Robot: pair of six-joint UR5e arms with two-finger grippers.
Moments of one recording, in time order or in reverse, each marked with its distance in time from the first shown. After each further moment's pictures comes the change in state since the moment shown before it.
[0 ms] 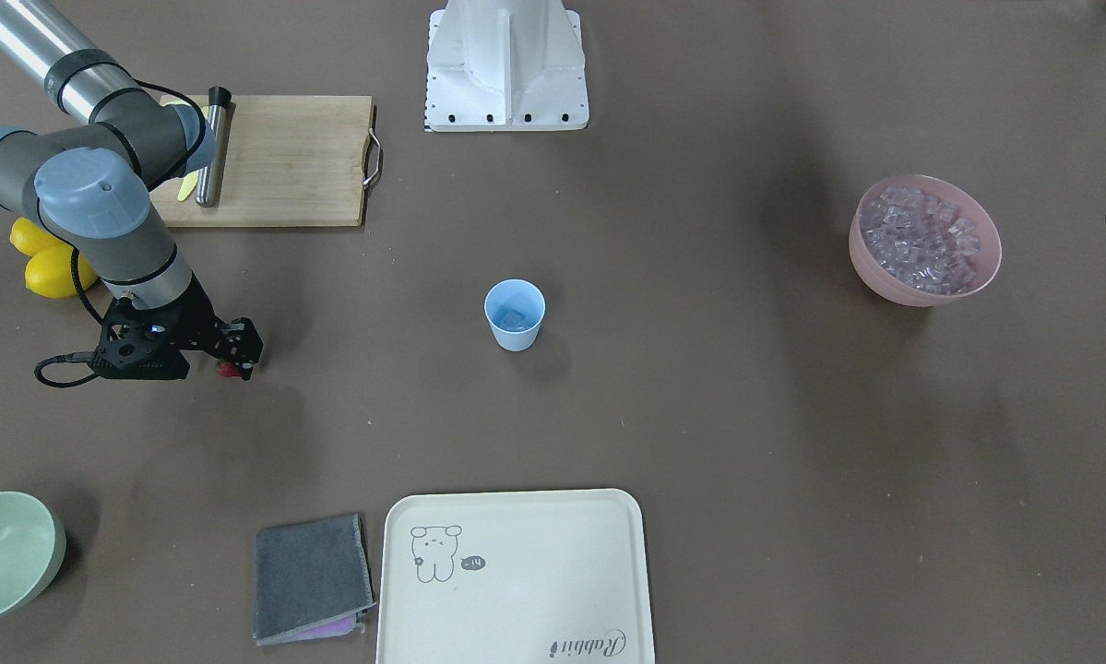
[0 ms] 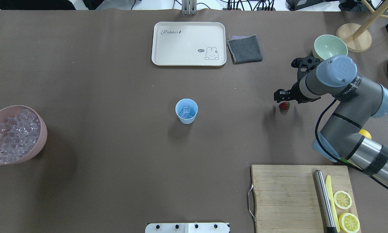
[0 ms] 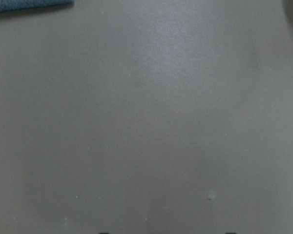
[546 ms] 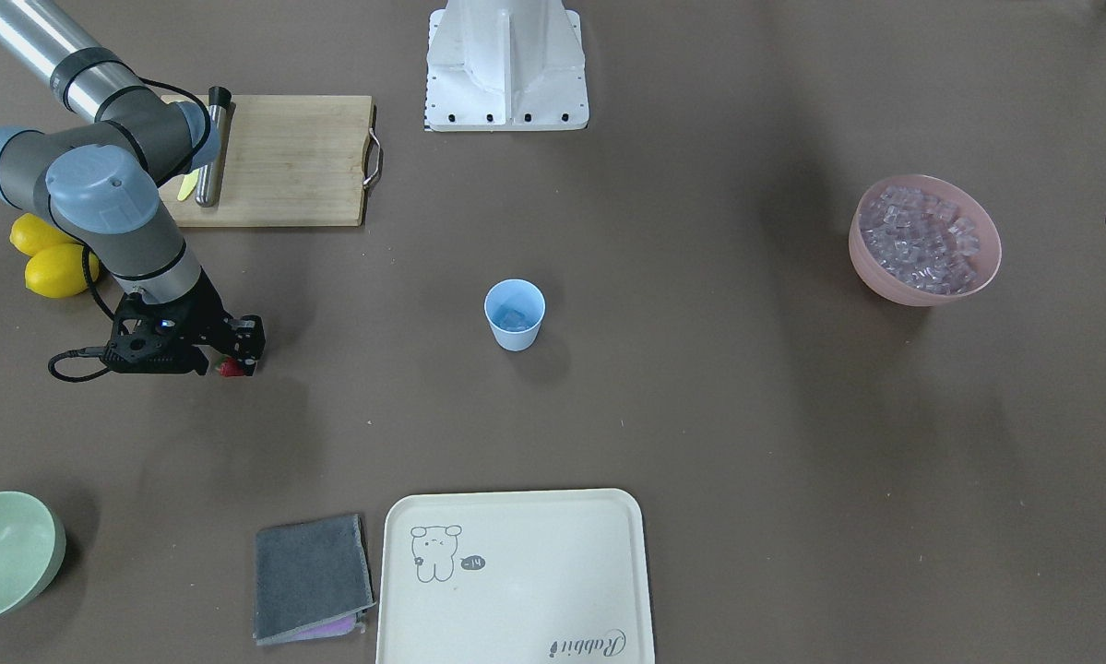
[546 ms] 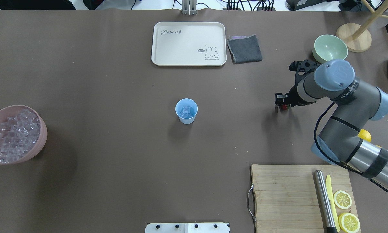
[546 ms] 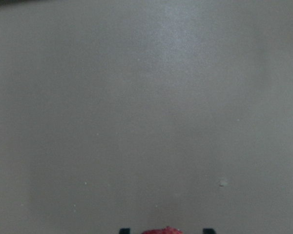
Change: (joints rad) left arm 0.000 0.001 0.001 -0.016 0.000 0.000; right arm -0.016 -0.005 0.004 0.007 0.002 0.013
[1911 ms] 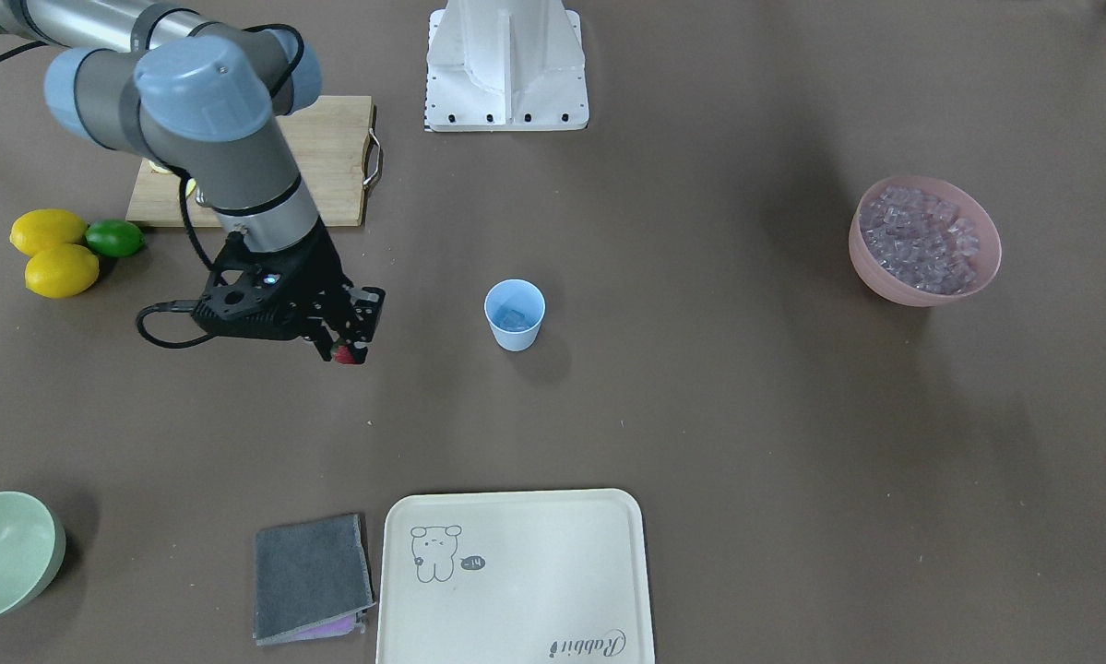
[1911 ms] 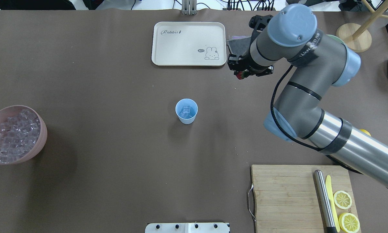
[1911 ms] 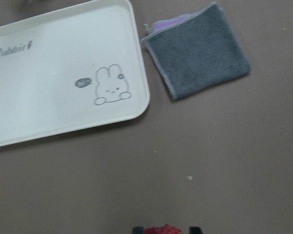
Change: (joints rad) left arm 0.003 -0.047 0.148 -0.234 -0.026 -0.104; right arm -0.013 0.375 0.105 -0.325 -0.025 0.223
